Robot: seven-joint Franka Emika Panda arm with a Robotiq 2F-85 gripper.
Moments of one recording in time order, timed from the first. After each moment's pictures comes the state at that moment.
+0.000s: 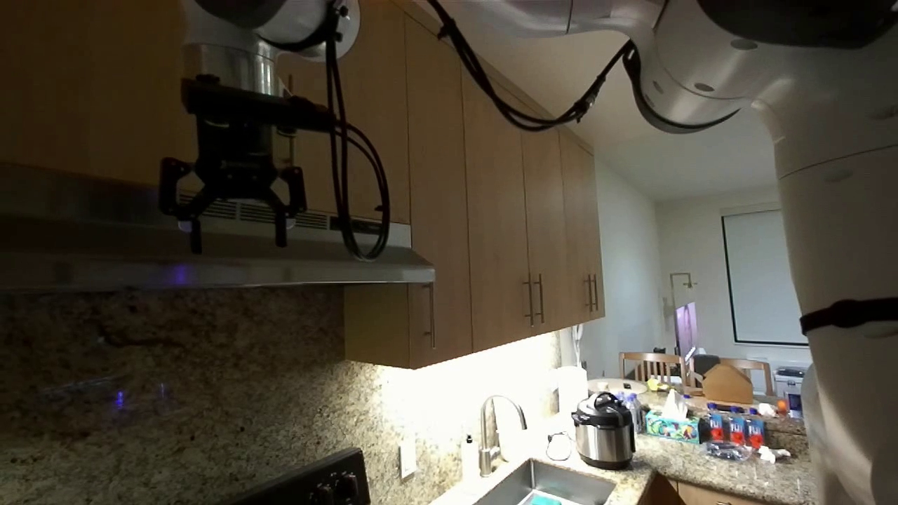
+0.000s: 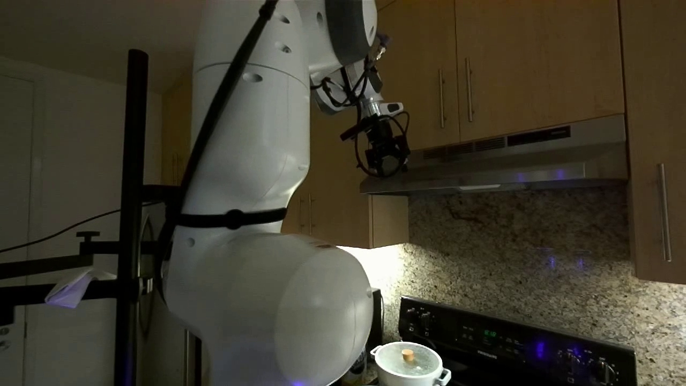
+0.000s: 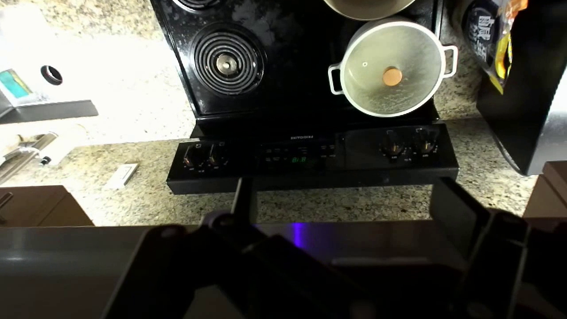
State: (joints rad) arm 0.21 0.01 0.45 -1.50 -0.30 1.71 0.67
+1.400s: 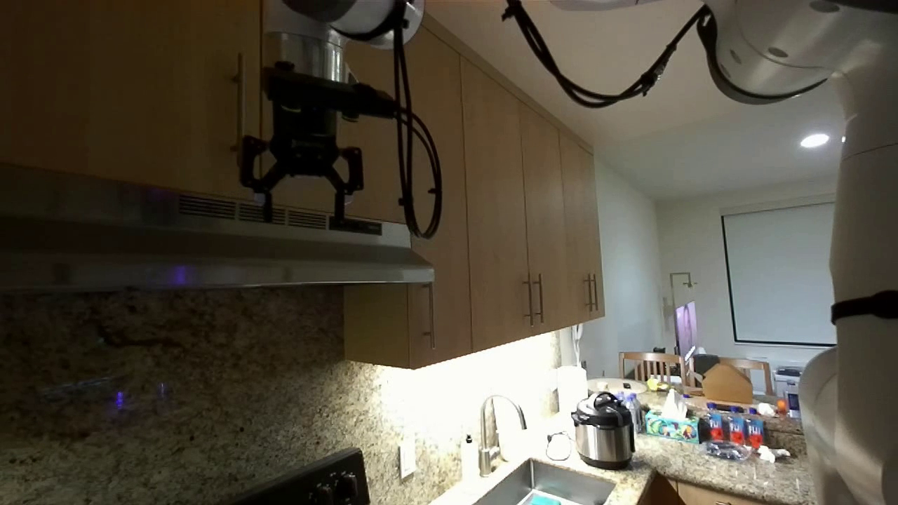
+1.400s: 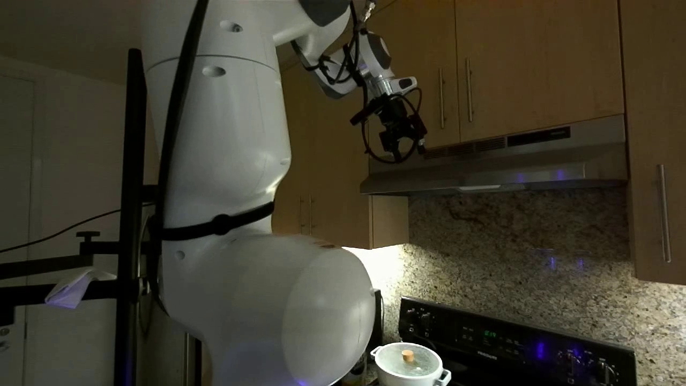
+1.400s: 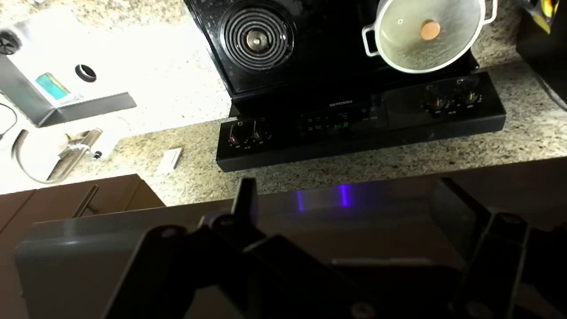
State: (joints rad) arm 0.24 -0.18 0.29 -1.66 -0.28 1.78 0.68
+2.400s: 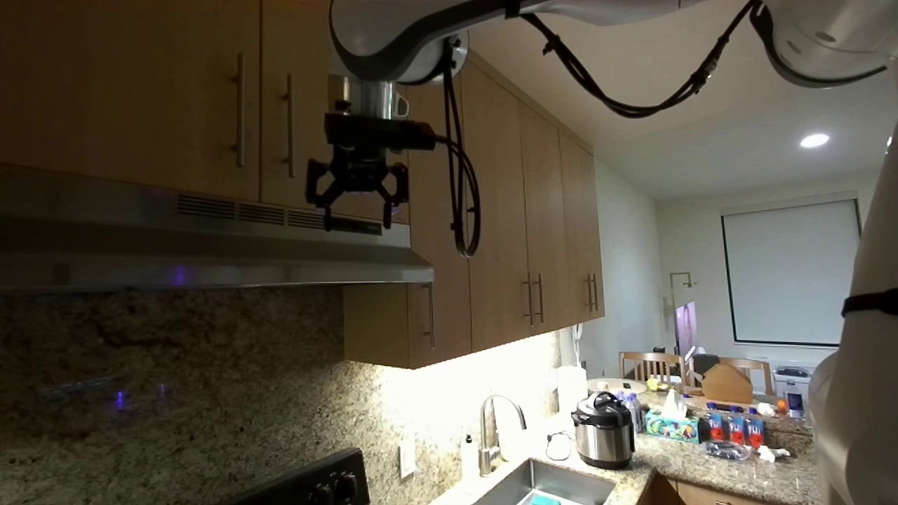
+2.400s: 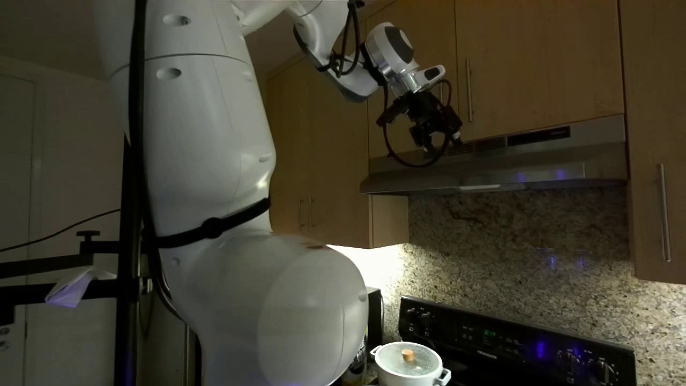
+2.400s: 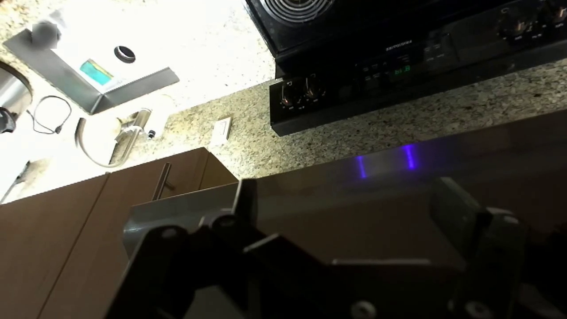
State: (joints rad) arm 0.12 -0.29 0.24 -1.83 -0.33 1.95 0.71
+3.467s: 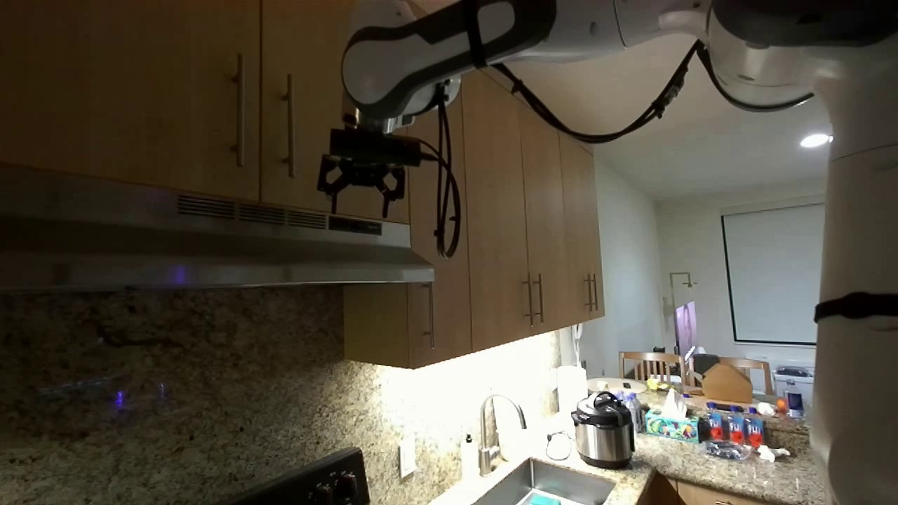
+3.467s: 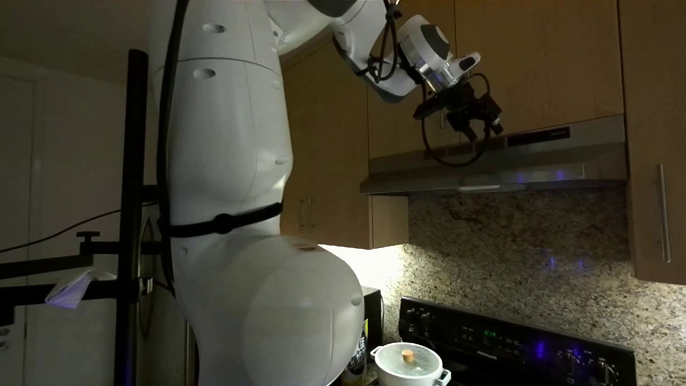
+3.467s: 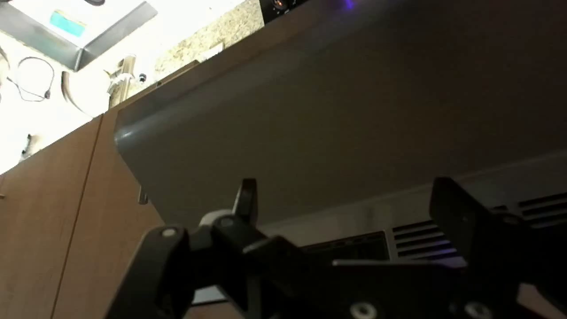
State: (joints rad) arm 0.06 -0.14 0.18 -1.67 -0.41 2.14 0.79
